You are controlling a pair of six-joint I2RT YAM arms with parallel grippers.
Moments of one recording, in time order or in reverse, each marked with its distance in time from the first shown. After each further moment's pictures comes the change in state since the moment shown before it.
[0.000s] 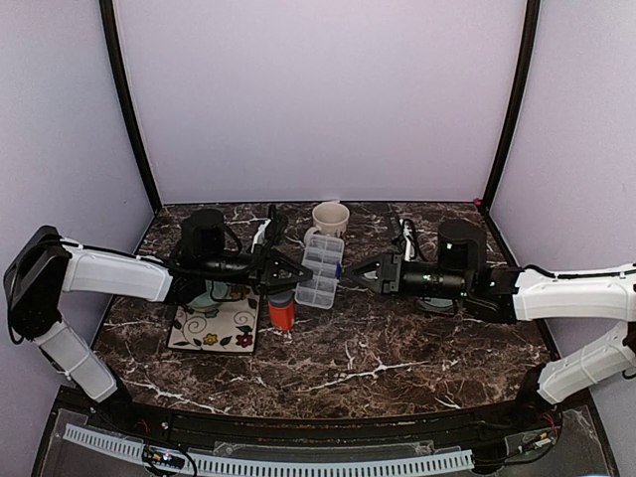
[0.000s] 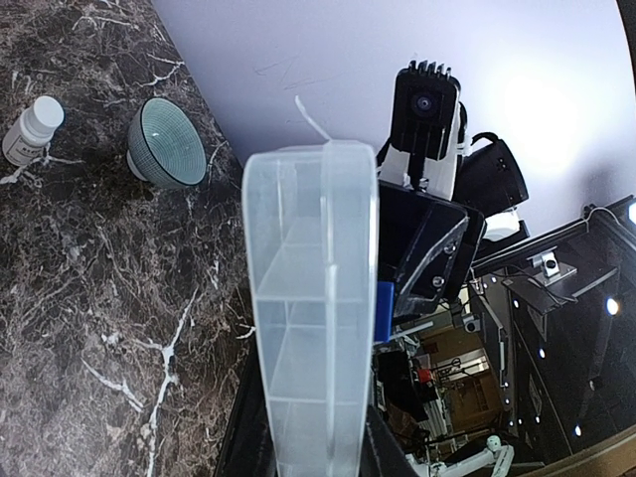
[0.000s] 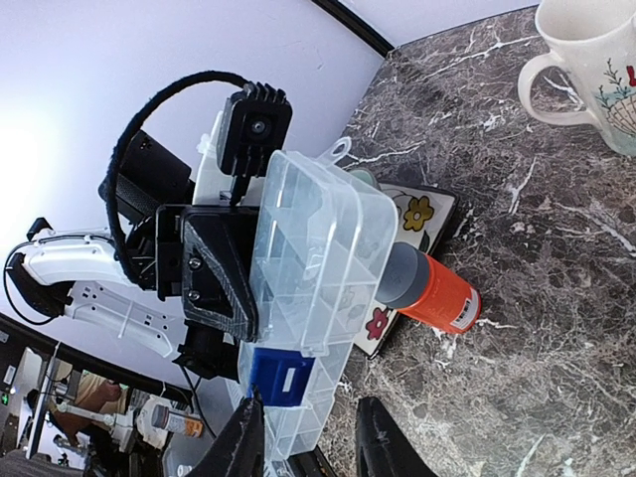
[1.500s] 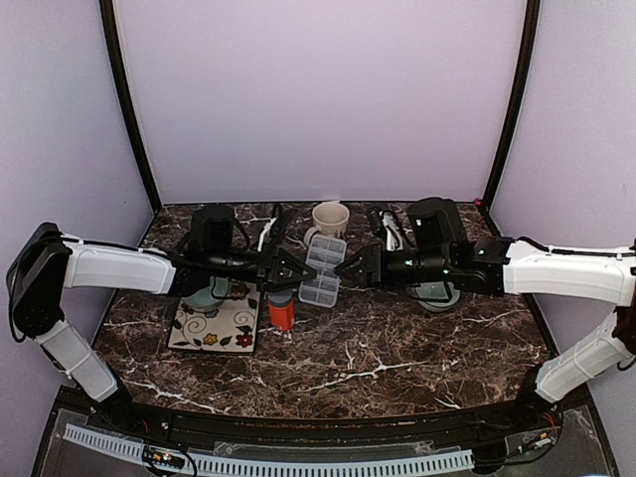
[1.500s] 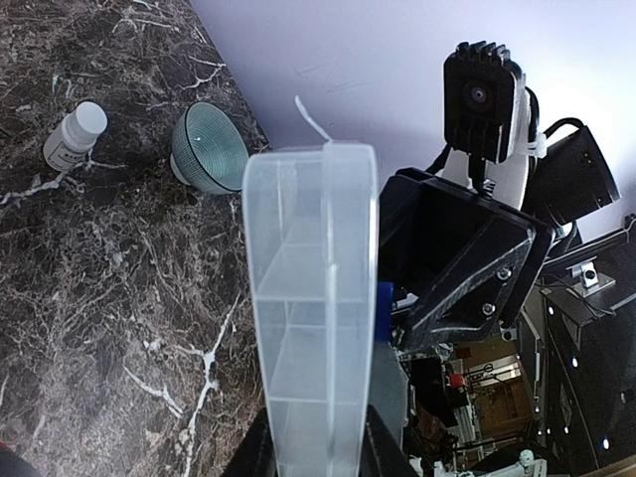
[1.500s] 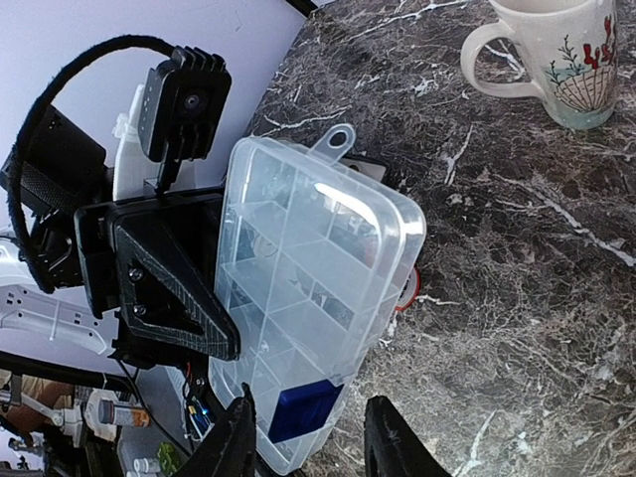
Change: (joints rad) left arm -0.006 0.019 0.076 -0.184 -0.070 0.117; right arm 0.022 0.099 0.257 -0.407 0.089 -0.093
